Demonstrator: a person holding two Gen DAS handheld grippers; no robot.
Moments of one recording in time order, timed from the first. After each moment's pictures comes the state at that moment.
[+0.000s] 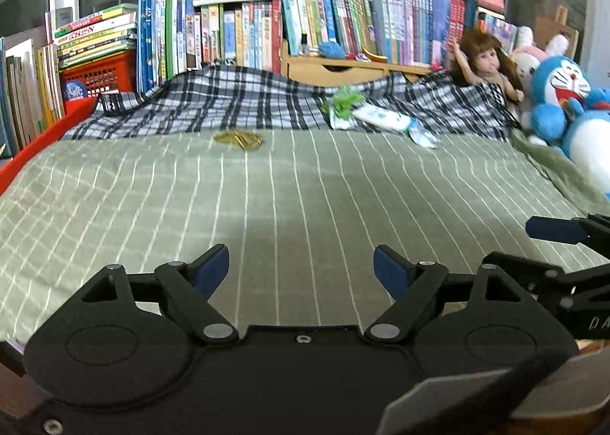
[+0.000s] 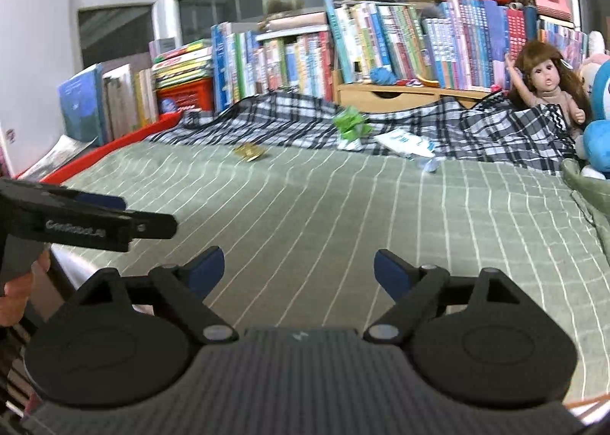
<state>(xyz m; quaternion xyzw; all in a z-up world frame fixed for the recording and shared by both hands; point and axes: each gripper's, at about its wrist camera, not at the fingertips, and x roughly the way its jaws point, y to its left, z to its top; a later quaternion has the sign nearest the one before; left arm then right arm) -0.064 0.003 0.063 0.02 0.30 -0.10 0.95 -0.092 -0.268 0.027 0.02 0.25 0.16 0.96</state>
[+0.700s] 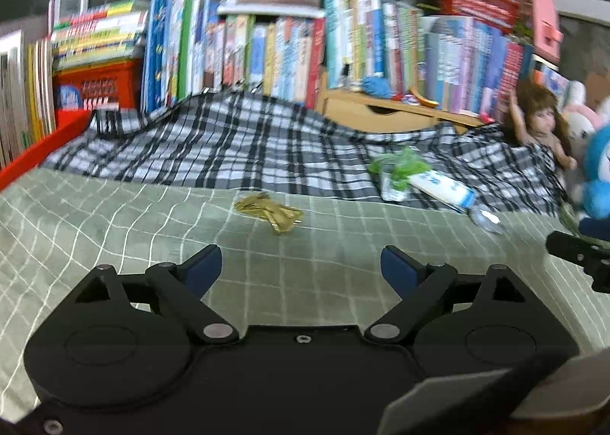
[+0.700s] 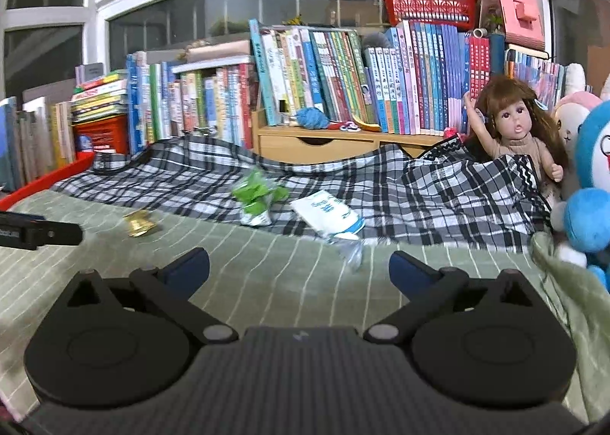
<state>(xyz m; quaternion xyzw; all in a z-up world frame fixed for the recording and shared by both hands) 0.094 0.034 0.066 -0.04 0.29 -0.08 0.95 0.049 -0.300 0.043 0.00 0.22 0.07 0.97</state>
